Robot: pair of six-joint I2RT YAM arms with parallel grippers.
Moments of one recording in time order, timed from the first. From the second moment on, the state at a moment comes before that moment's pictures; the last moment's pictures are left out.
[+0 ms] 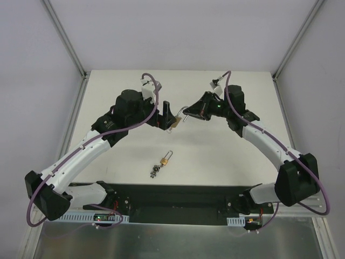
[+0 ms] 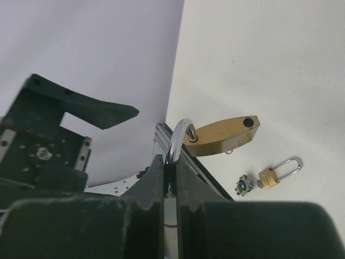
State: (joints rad) left arm -0.65 1.18 1.19 -0.44 0.18 -0.30; right arm 0.45 1.41 1.07 -0.05 -0.67 0.96
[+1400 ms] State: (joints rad) left arm -0.64 1.19 0.99 -0.04 0.39 -0.35; right arm 0.39 1.16 0.95 0.13 -0.67 1.23
